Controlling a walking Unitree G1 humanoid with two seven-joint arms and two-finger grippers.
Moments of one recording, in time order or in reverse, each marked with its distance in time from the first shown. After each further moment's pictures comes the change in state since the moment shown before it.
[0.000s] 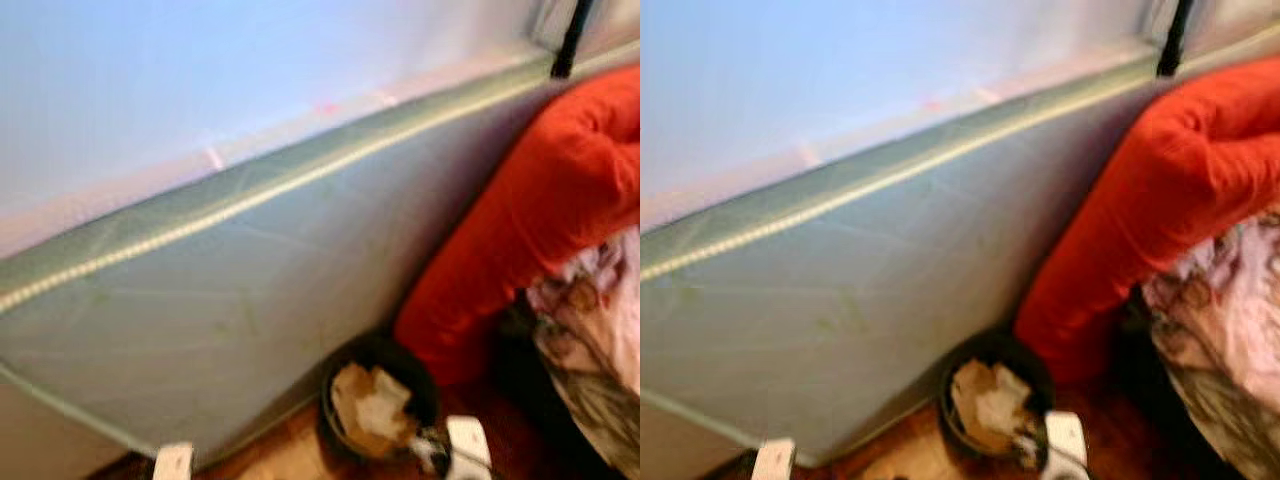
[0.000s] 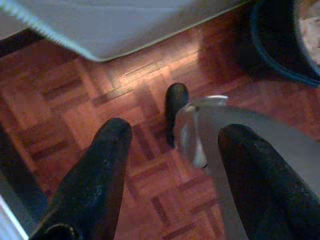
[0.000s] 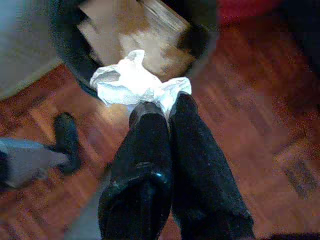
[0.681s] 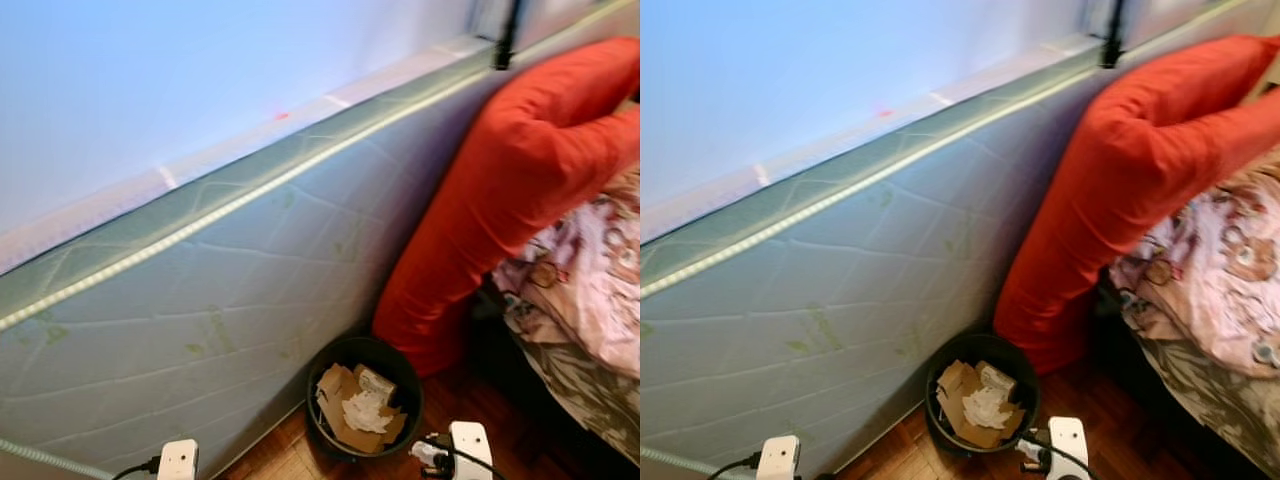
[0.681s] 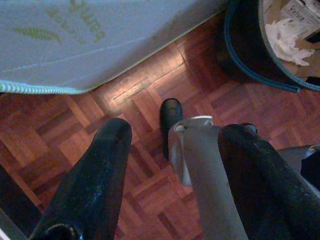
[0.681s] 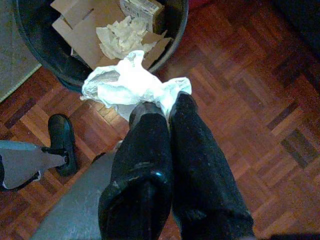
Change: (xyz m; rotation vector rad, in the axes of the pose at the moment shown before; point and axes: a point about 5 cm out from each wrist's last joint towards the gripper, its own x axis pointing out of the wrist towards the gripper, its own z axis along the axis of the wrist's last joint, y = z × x) left arm 0.003 -0.007 0.008 0.003 -0.025 -0.013; right arm -0.002 -0.007 -0.007 -0.002 0.029 -0.017
